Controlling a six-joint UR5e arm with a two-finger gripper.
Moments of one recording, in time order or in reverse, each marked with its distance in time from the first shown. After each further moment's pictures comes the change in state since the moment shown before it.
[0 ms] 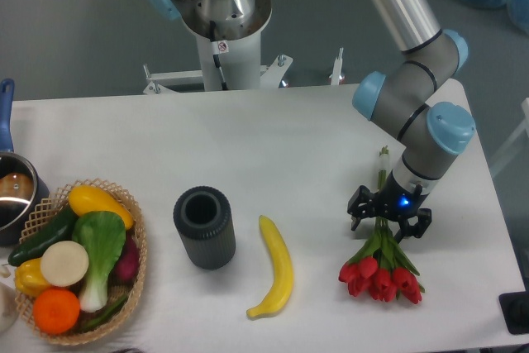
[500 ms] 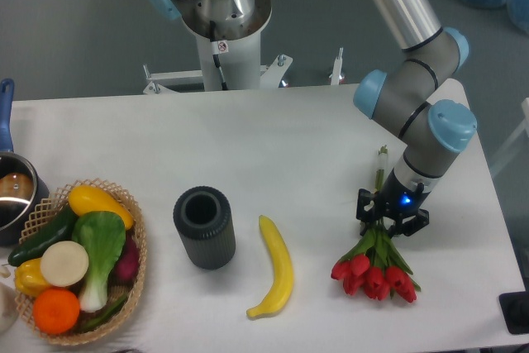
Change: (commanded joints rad) arm 0.005 0.006 -0.003 -0.002 -0.002 -0.003
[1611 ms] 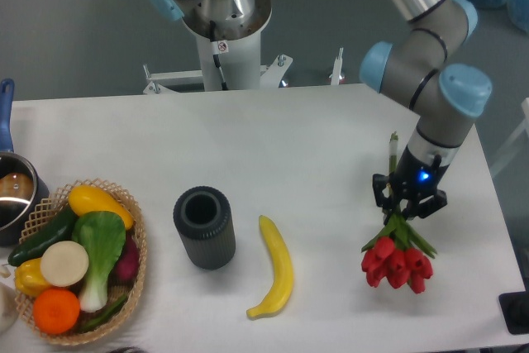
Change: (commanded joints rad) arm 0.058 0.189 0.000 -0.003 -0.052 -0.026
